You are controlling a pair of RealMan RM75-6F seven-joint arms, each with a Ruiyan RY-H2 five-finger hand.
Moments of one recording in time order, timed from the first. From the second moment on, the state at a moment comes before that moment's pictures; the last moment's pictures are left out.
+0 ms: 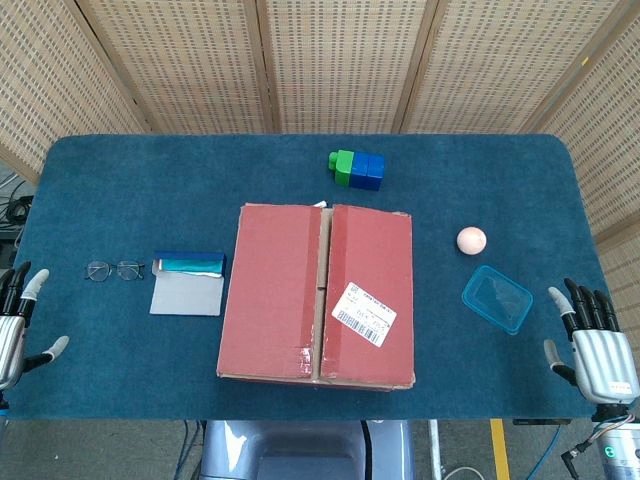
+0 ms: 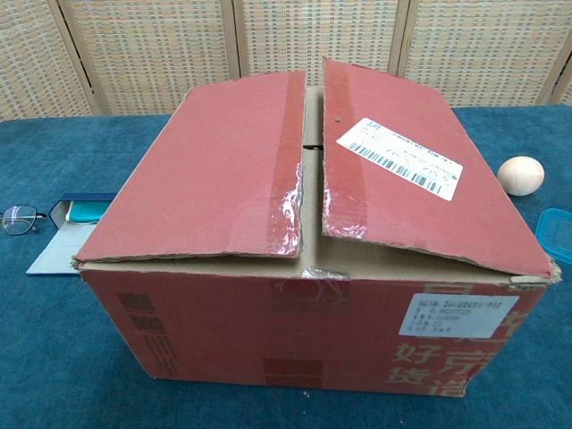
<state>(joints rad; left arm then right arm) -0.08 -1.14 -0.07 -1.67 1.45 1.53 0.24 0.07 -1.15 0.07 -1.59 -1.49 1.50 -0.09</state>
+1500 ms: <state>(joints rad) -0.08 -1.13 -0.06 -1.69 1.44 1.49 0.21 0.14 -1.10 0.07 -1.64 -1.64 1.49 0.11</state>
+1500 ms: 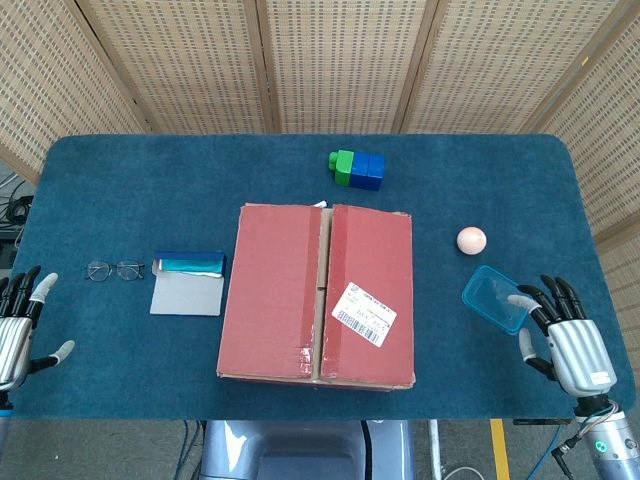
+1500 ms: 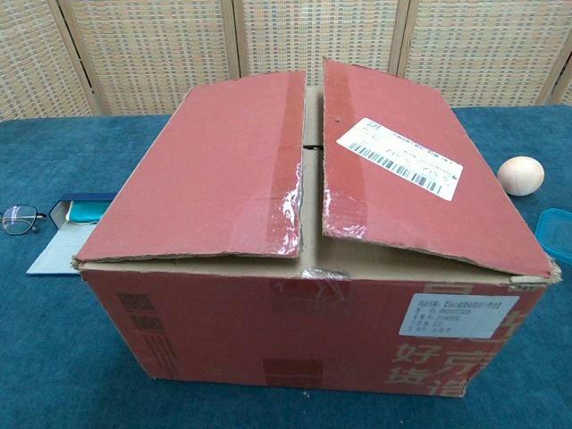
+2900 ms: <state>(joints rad) -0.10 -1.12 -0.05 -1.71 1.42 1.46 0.25 0.75 -1.05 0.19 -1.84 -1.69 0.93 0.40</state>
